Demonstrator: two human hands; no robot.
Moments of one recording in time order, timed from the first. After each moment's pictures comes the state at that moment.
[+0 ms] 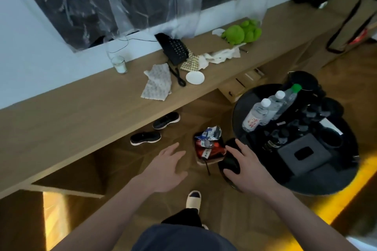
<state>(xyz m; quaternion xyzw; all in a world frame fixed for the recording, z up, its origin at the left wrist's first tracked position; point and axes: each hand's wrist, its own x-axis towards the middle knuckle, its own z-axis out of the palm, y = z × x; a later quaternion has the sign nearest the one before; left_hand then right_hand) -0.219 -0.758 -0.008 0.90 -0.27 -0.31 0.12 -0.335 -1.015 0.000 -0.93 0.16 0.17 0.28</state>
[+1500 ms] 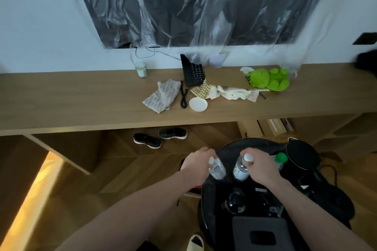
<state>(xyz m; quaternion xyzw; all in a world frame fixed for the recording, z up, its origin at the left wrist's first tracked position) -0.186 -1.071 -0.025 0.95 -0.12 -0.14 0.25 -0.169 -1.309 -0.021 -0.96 0.04 0.13 0.23</state>
